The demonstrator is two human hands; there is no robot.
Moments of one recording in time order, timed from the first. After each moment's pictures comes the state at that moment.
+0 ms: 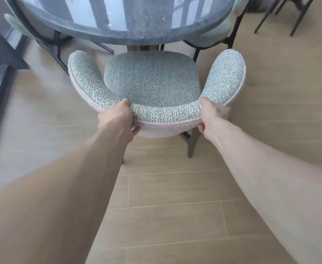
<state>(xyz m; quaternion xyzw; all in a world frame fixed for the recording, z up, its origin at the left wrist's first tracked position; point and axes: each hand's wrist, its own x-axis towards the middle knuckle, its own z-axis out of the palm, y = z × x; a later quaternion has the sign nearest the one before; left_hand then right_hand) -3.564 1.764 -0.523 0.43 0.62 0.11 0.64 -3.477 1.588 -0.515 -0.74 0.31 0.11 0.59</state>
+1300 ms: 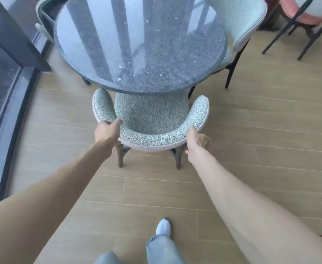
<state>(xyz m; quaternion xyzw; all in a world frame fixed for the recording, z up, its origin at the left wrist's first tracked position) -3.532 1.772 -0.355 0.58 0.60 0.07 0.55 -3.419 1.576 -0.363 -0.77 0.32 0.21 0.51</state>
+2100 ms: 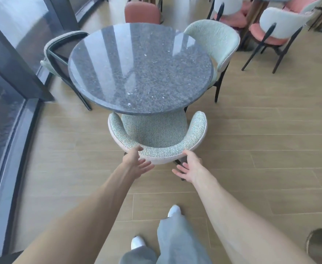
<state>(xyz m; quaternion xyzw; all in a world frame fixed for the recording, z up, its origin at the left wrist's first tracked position) -3.578 1.757 -0.327 0.31 0.55 -0.05 0.77 -3.506 1.595 -0.321 -0.61 0.36 0.33 0.63</state>
